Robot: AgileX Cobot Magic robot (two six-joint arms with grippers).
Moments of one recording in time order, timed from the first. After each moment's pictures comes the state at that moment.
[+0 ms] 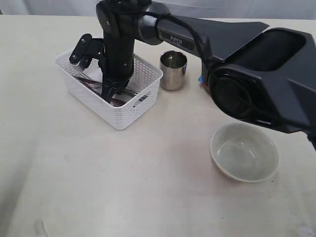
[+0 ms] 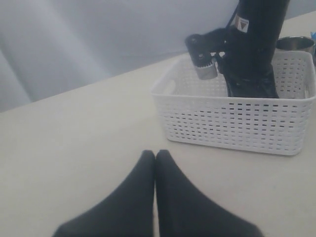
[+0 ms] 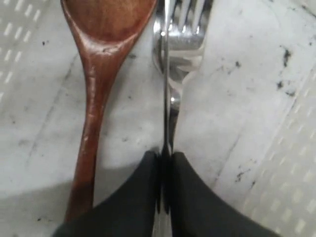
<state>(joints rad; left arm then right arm) -0.25 0.00 0.00 -0.03 0.32 0.23 0.78 2.51 -2.17 0.02 1.09 -0.59</state>
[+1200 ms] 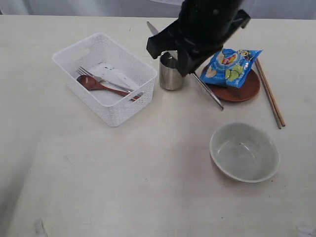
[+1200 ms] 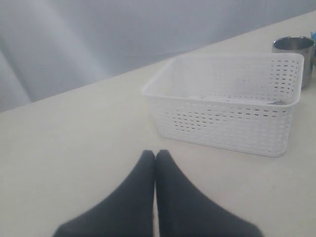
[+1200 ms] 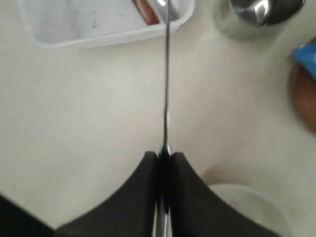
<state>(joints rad) -0.25 0.00 0.00 -0.03 0.32 0.23 0.65 1.69 -1.48 0.10 1.22 0.01</state>
